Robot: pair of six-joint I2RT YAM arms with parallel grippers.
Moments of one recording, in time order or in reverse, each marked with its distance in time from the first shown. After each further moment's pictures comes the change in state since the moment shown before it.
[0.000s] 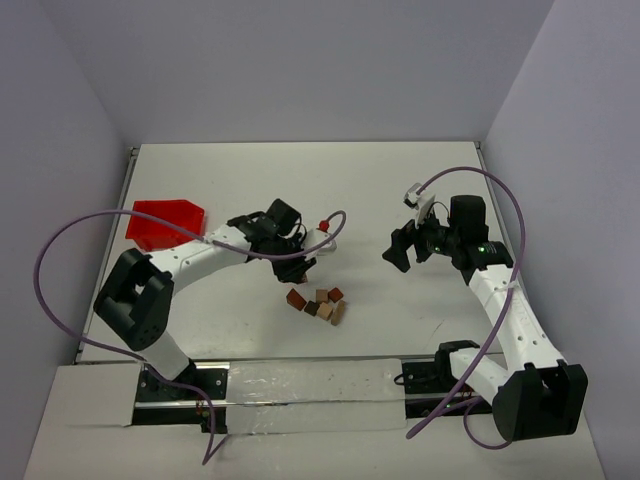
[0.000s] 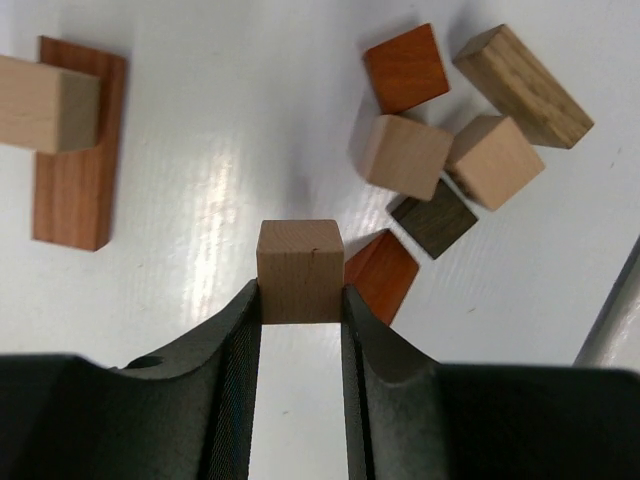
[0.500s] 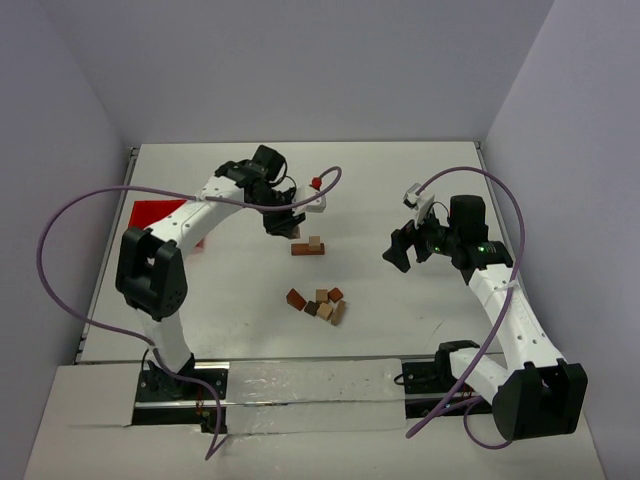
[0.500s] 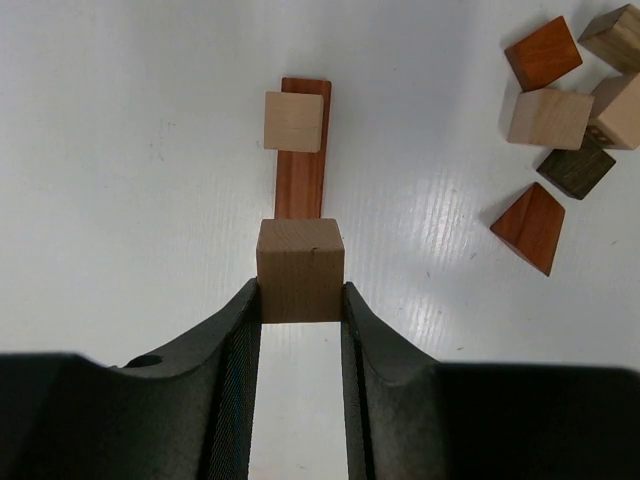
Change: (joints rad) left arm 0.202 0.180 0.463 -0.328 0.111 0.374; right arm -0.001 0.004 0.000 0.000 0.001 -0.015
